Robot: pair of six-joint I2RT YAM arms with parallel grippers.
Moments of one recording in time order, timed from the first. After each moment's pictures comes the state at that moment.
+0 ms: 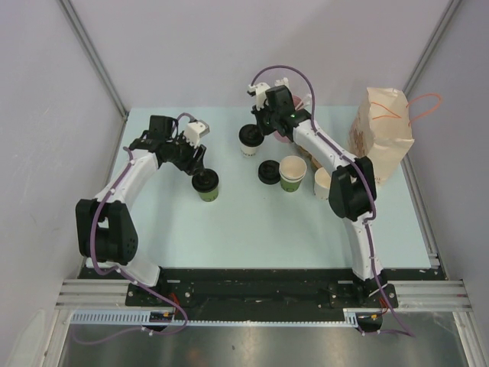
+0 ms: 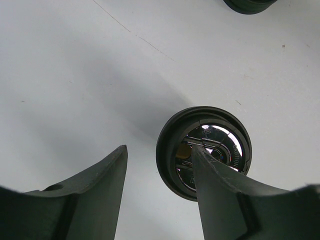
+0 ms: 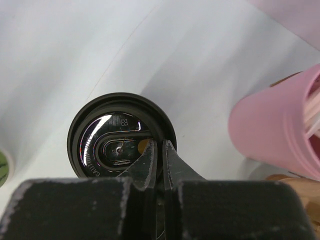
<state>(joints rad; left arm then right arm) -0.12 1.59 1.29 -0.62 0.47 0.50 0.51 2.19 2.04 -0.43 -0.13 -0.12</state>
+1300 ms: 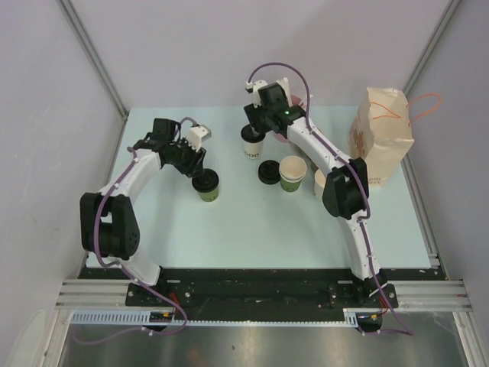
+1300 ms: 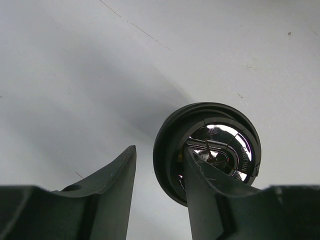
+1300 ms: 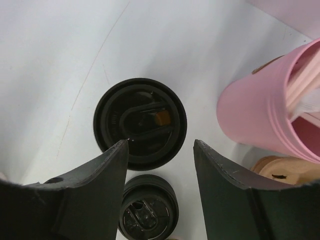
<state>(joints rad) -0.12 1.63 1.27 -0.62 0.47 0.51 0.53 2.31 2.26 -0.59 0.06 -0.03</state>
